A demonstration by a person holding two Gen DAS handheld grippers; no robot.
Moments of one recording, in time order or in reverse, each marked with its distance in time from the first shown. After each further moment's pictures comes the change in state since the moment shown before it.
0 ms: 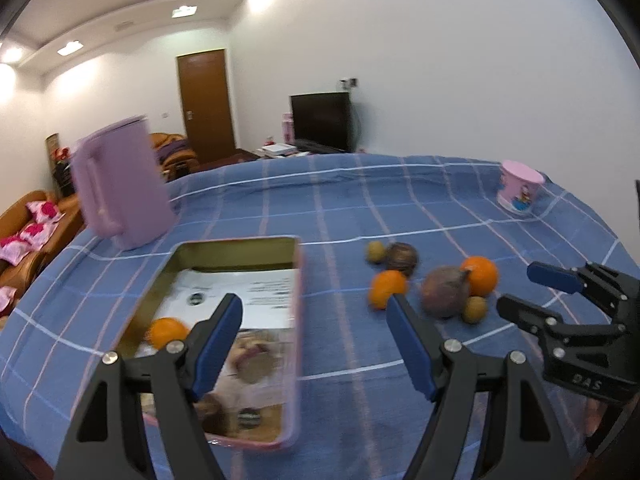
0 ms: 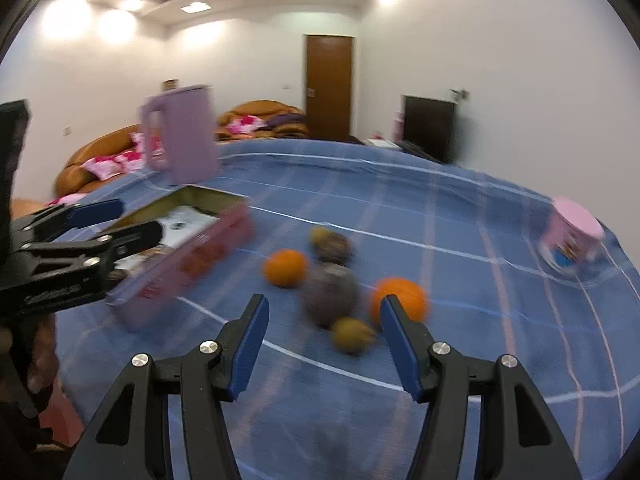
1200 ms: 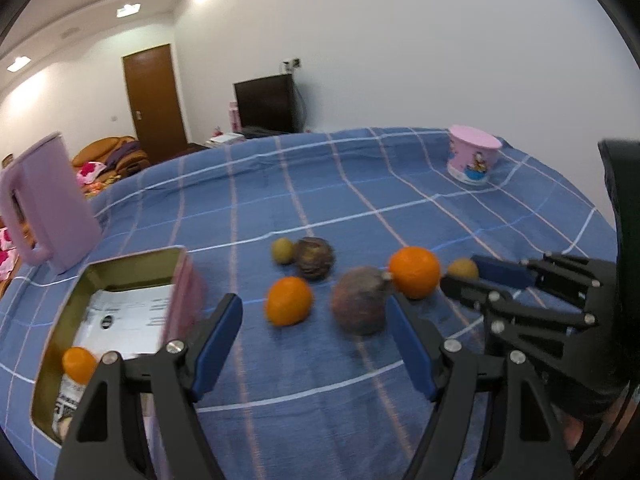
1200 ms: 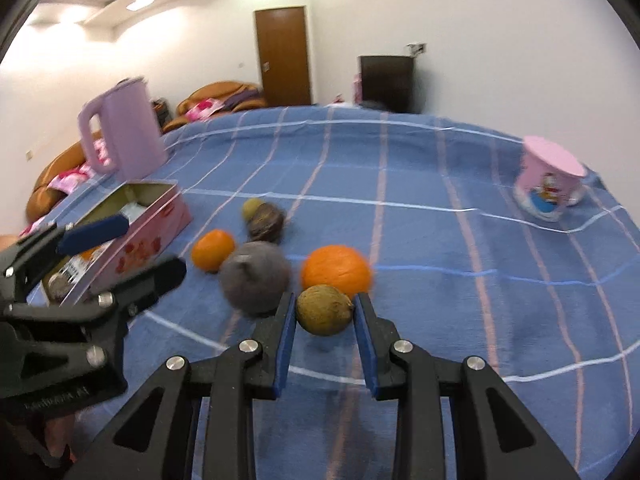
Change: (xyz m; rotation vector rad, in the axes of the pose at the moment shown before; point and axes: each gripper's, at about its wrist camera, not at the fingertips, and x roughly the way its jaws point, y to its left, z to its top) left arm 0.037 -0.067 0.010 0.105 0.074 -0.142; right arm 0.021 -0.036 0.000 0.130 0.091 -0.089
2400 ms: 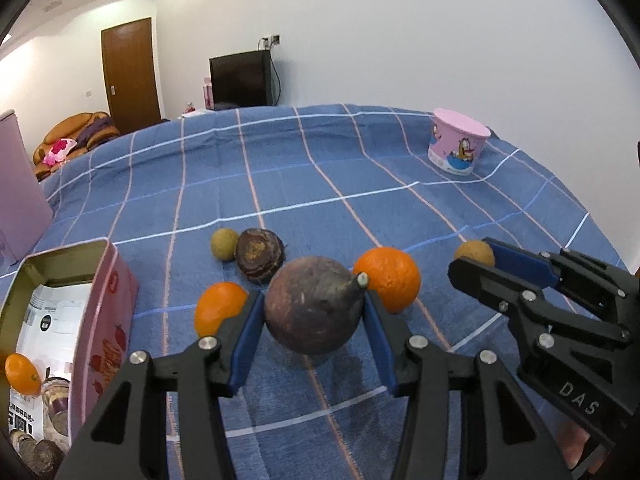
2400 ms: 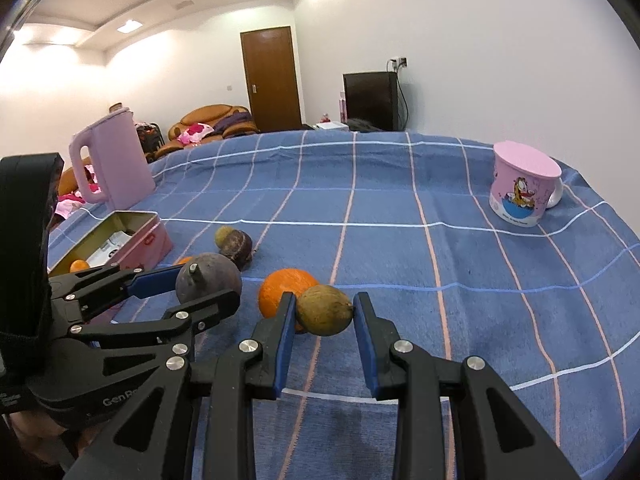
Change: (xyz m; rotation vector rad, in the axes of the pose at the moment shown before) left arm 0.043 -0.013 0.007 -0.041 0.068 -0.104; right arm -0.012 -0.019 0.003 0.024 -0.077 0.024
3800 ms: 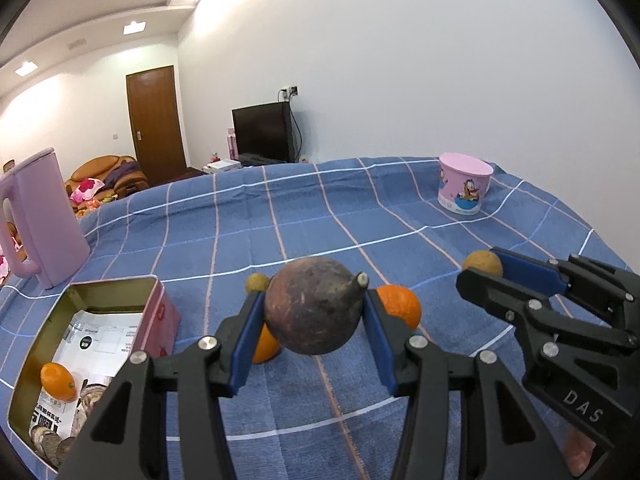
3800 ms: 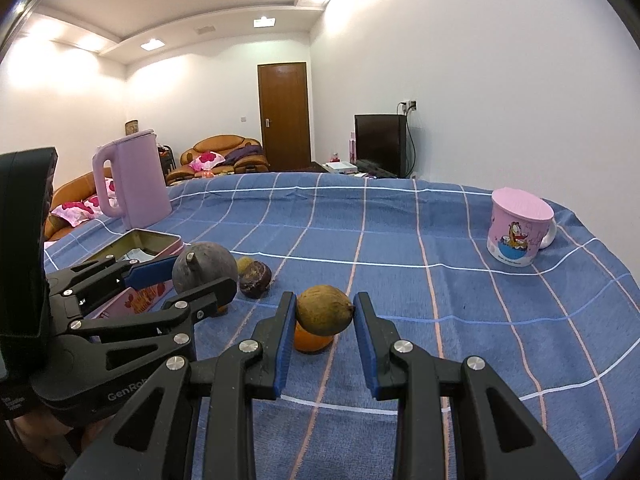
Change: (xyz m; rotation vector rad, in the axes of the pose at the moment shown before) left arm -0.039 -0.005 -0.006 0.026 -0.197 0.099; right arm -0.027 0.011 -0.003 -0.059 -0.146 0.011
